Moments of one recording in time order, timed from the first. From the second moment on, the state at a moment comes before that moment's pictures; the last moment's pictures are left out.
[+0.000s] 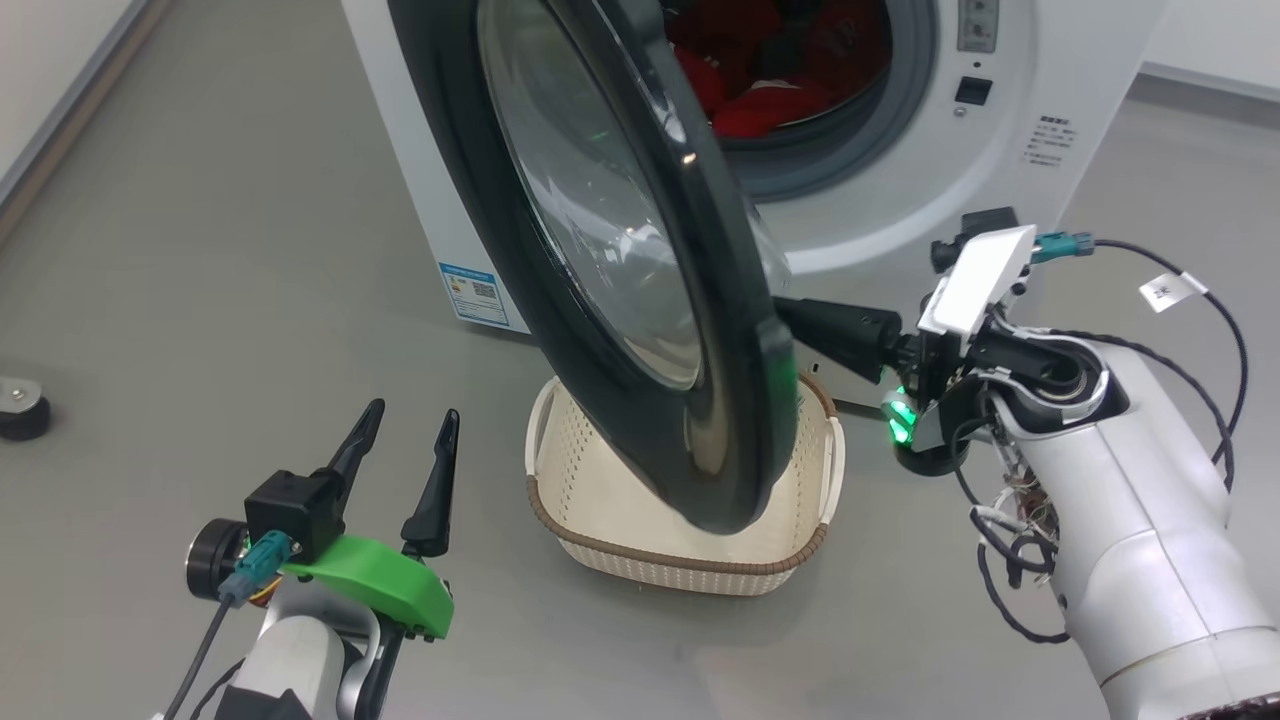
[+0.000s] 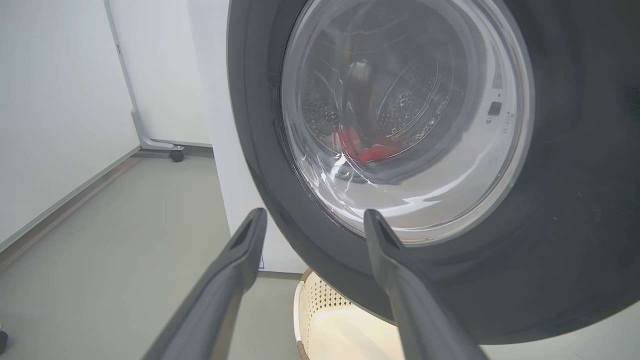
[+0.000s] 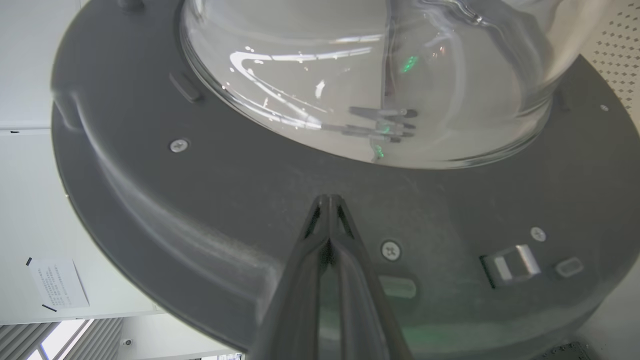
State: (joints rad) left arm -0.26 0.03 -0.23 0.43 -0.31 -0.12 -0.25; right arm -0.68 -0.07 0.25 0.64 1.67 0.12 0.87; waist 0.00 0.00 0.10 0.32
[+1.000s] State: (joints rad) left arm -0.24 0.03 -0.24 0.44 -0.32 -0.12 -0.25; right arm -0.54 -0.07 0.52 0.45 1.80 0.12 0.80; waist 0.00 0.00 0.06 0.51
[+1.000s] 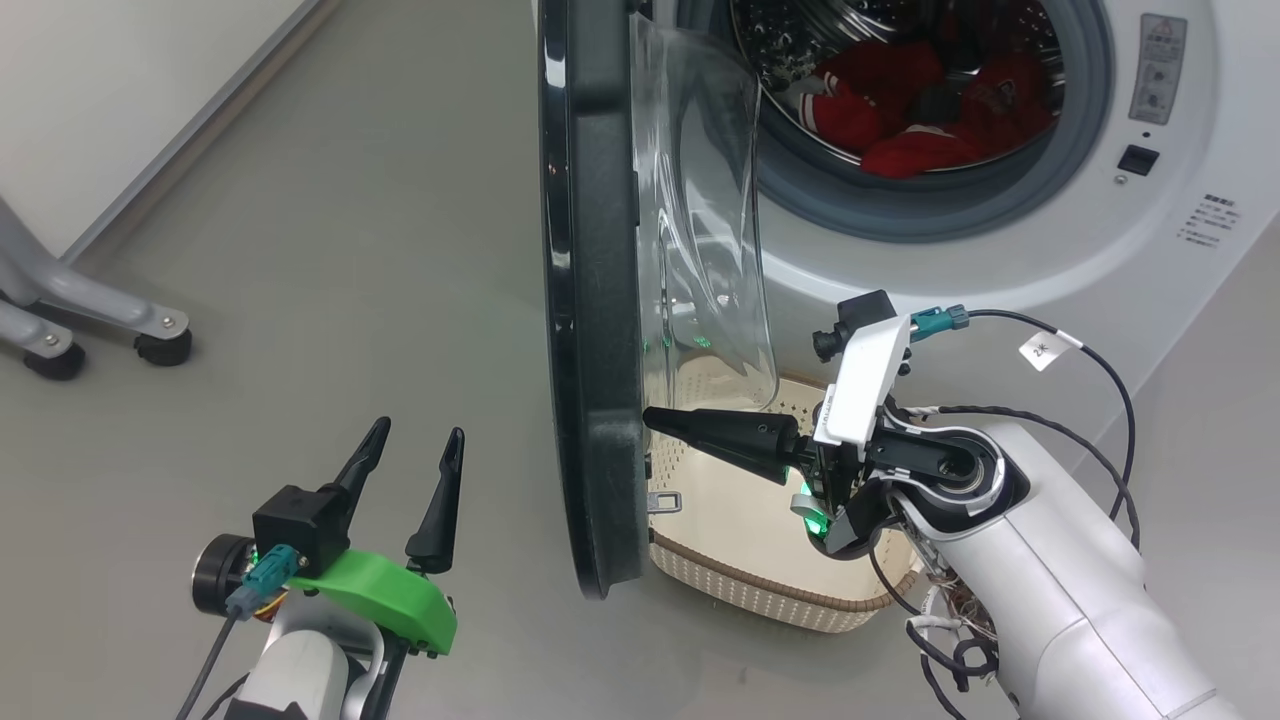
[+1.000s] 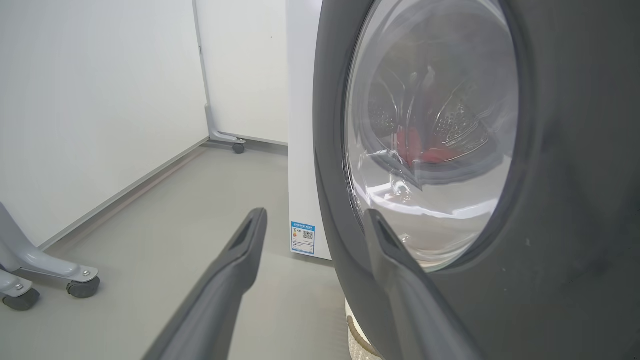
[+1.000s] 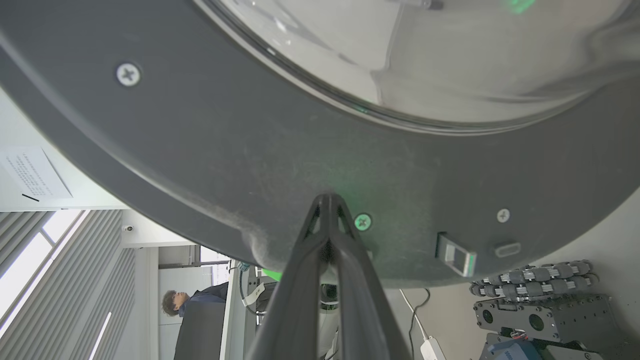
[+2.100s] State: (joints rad) left arm -0.21 0.03 -0.22 0.43 -0.32 -0.12 -0.25; right arm -0.35 -0.06 0.30 0.30 1.79 0.12 0.47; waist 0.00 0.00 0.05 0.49
